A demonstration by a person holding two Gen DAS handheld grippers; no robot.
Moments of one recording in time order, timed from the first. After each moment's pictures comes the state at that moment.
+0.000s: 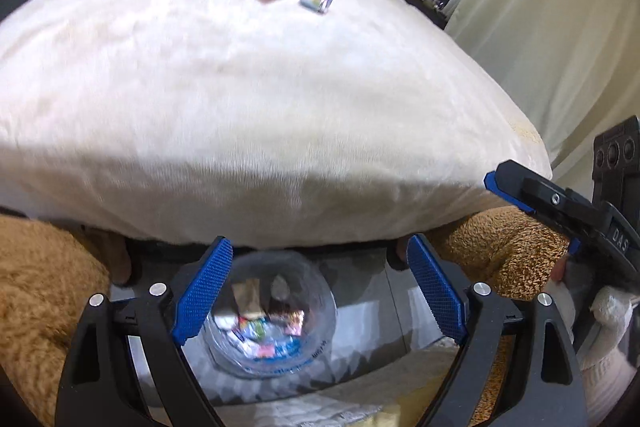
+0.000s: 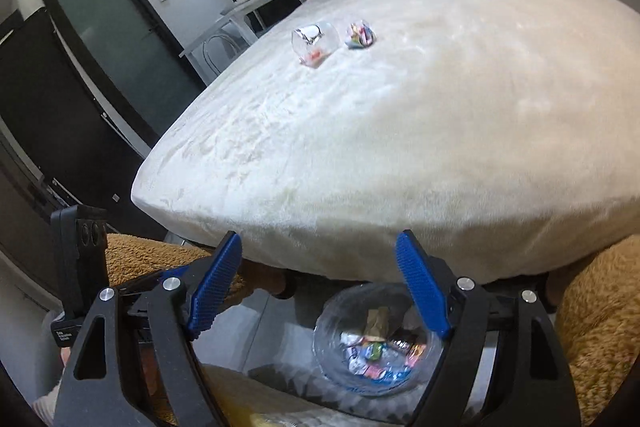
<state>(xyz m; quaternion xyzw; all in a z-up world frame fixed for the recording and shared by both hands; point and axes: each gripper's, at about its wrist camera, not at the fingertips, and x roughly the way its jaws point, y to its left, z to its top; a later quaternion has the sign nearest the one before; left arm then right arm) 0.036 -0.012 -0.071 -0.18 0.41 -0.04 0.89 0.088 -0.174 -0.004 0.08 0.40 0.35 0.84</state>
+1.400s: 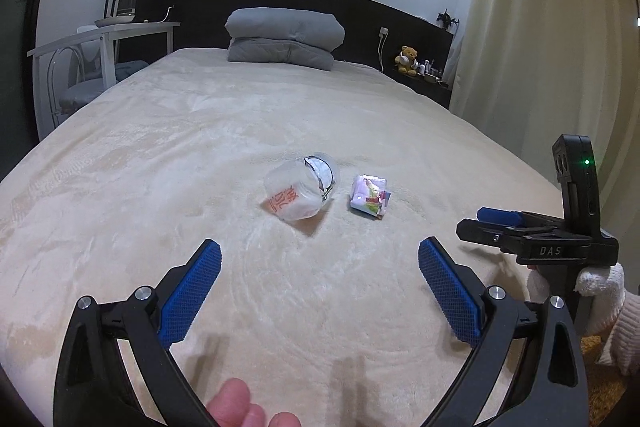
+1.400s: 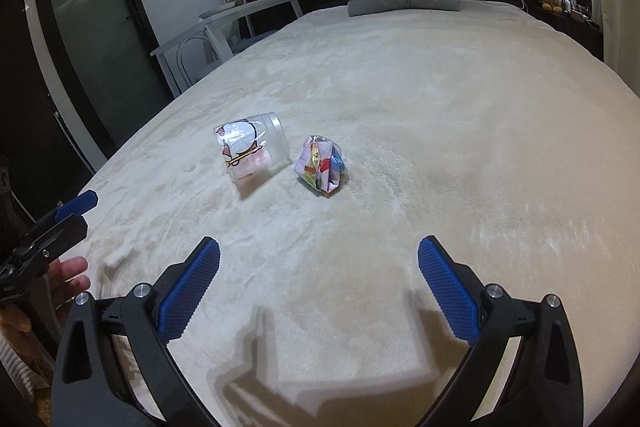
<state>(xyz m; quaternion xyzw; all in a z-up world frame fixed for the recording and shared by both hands) 0.225 0.095 0.016 -0.08 0.27 -0.01 0.96 0.351 -0.083 0.016 -0.01 0.38 0.33 0.87</state>
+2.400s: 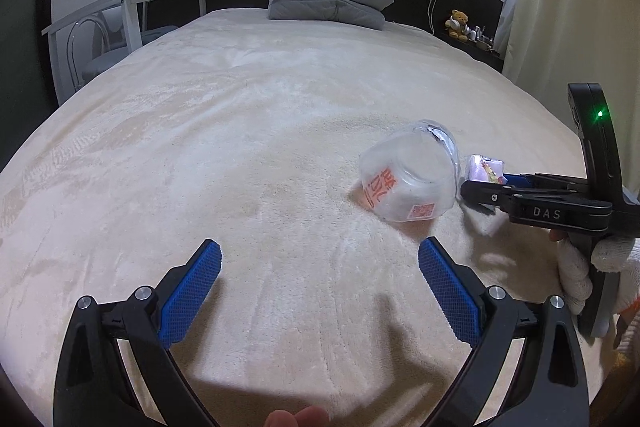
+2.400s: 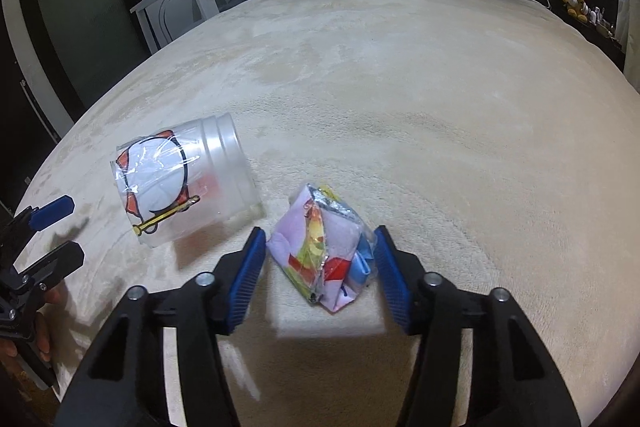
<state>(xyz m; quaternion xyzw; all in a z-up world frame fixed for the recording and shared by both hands) 0.305 0.150 -0.036 -0.08 0.35 0.05 0.93 0.451 0.013 -0.033 -0.07 0.42 0.33 0.84</state>
